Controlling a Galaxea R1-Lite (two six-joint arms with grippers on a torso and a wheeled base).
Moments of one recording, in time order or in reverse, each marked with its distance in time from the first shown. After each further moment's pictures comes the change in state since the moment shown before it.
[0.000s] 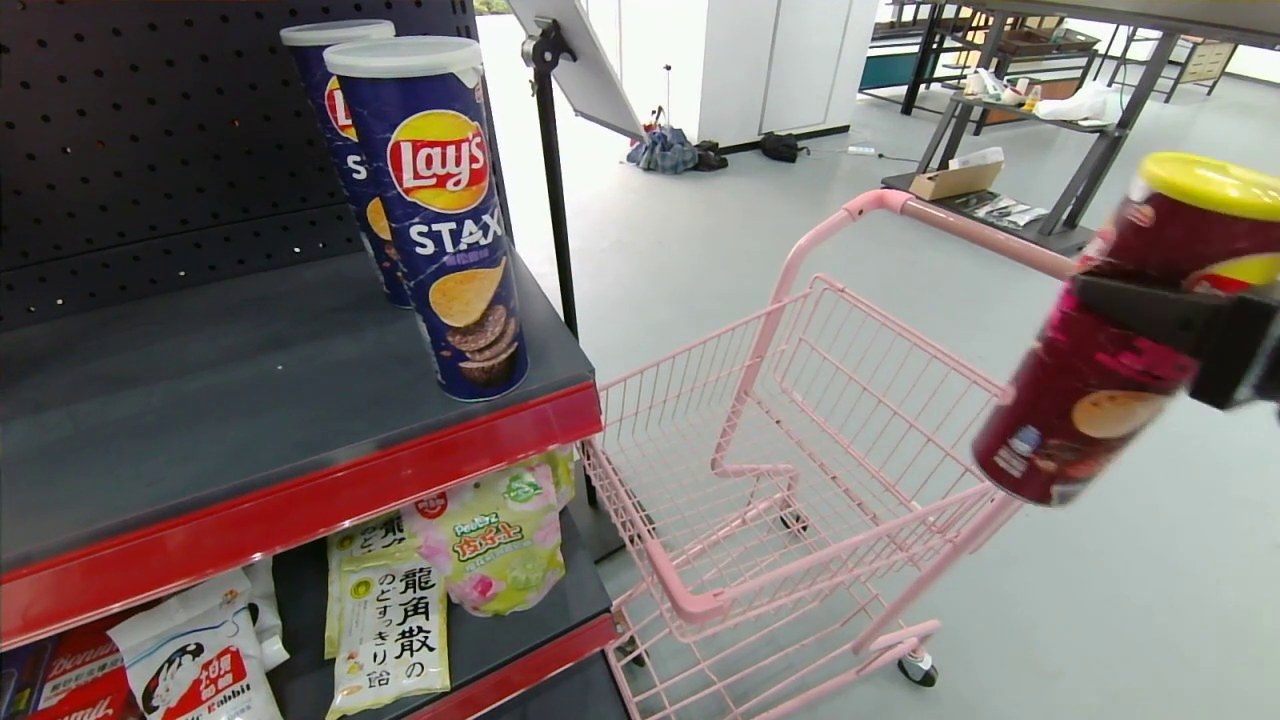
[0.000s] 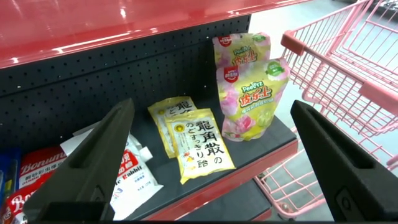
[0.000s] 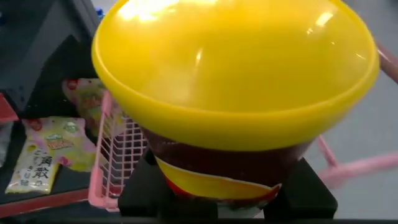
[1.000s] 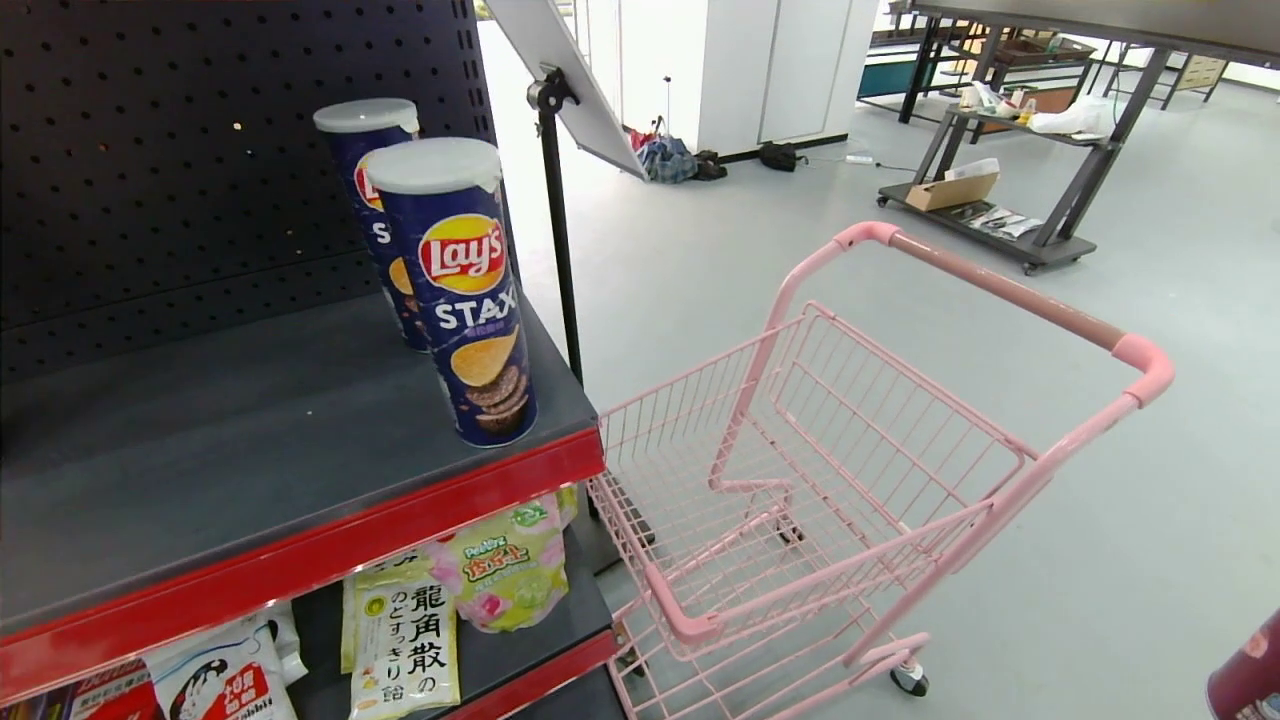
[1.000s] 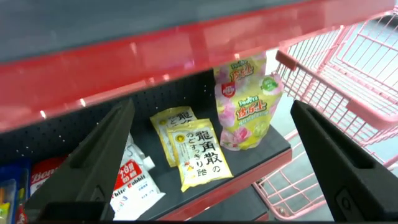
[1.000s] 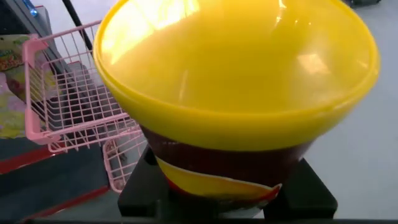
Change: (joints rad) left arm 0.000 0.000 0.000 0.000 -0.001 -0.001; right arm -0.229 -0.528 0.291 0.334 -0.045 -0.060
